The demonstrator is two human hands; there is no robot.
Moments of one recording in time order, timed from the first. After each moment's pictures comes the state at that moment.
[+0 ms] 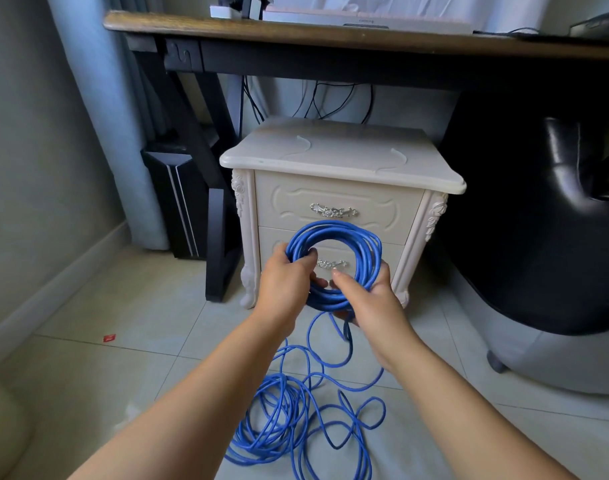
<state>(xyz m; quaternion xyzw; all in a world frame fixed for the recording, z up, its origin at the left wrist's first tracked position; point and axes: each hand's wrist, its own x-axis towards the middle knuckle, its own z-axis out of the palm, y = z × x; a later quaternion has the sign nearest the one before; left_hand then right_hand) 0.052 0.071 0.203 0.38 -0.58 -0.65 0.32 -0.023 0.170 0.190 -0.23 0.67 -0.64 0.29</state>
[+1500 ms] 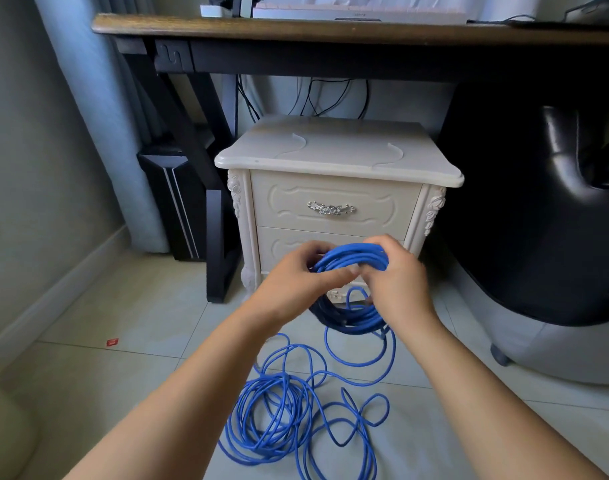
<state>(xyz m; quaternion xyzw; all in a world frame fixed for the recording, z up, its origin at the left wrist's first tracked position) 0.062 0.074 0.213 0.24 -0.74 -0.59 0.19 -0.051 0.176 0.209 -0.32 0.78 -0.53 0.07</state>
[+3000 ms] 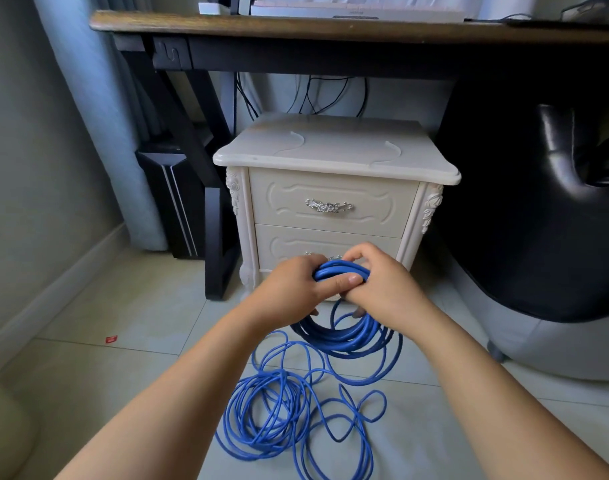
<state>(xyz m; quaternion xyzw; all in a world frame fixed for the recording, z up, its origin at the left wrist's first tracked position) 0.065 0.075 0.213 0.22 -0.86 -0.45 0.13 -0.051 0.184 0.213 -0.41 0.79 -0.41 0.19</state>
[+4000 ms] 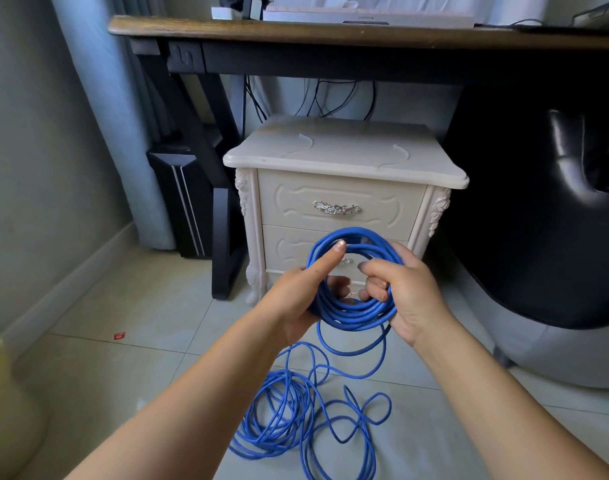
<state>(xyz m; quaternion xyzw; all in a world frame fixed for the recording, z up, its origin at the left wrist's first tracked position) 0.062 0.085 0.209 0.29 -0.51 -0.80 0.15 -0.043 0.181 0.215 -0.20 0.58 -0.72 0.32</state>
